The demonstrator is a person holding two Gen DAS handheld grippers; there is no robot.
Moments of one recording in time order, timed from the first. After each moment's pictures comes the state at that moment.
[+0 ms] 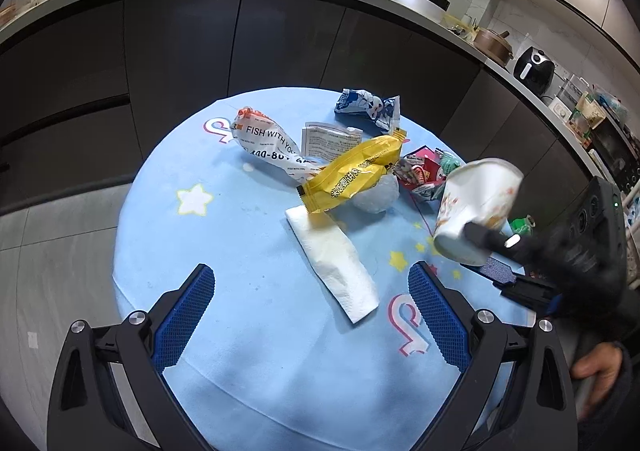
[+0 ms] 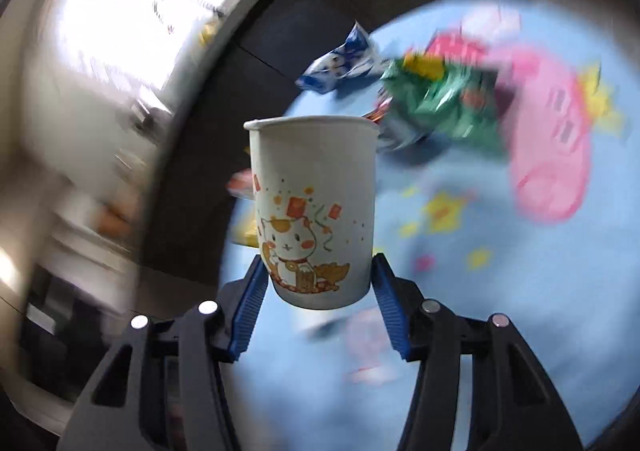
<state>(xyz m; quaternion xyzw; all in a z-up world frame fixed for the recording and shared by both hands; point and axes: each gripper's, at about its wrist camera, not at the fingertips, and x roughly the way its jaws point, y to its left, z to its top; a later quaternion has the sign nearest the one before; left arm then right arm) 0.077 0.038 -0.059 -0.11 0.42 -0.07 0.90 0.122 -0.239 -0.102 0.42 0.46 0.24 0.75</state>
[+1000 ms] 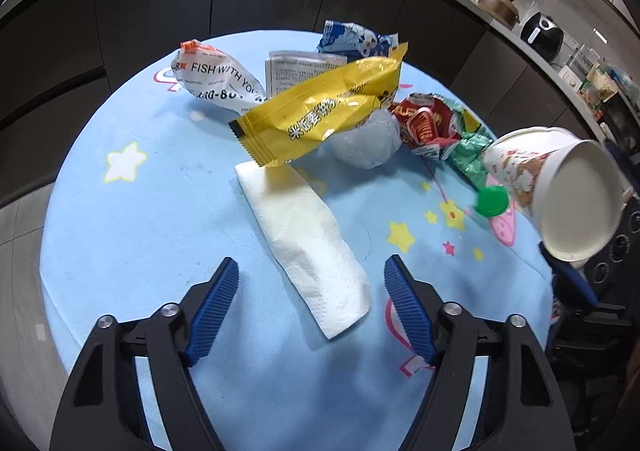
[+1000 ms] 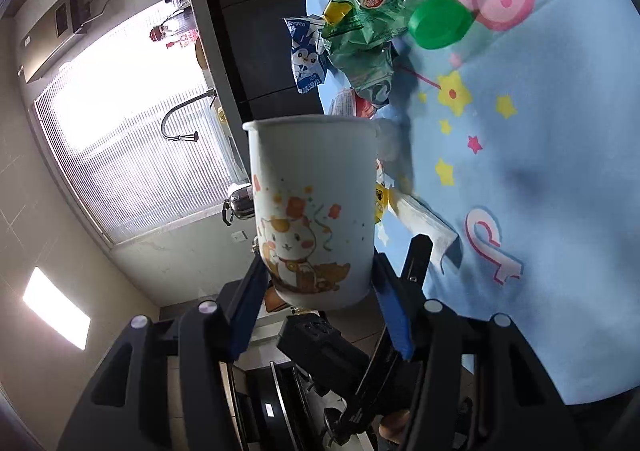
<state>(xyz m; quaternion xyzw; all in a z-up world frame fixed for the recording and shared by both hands) 0.116 -0.005 -0.118 -0.08 0.49 -0.08 0.87 0.097 -0.271 -0.140 0.68 0.44 0.24 0.53</state>
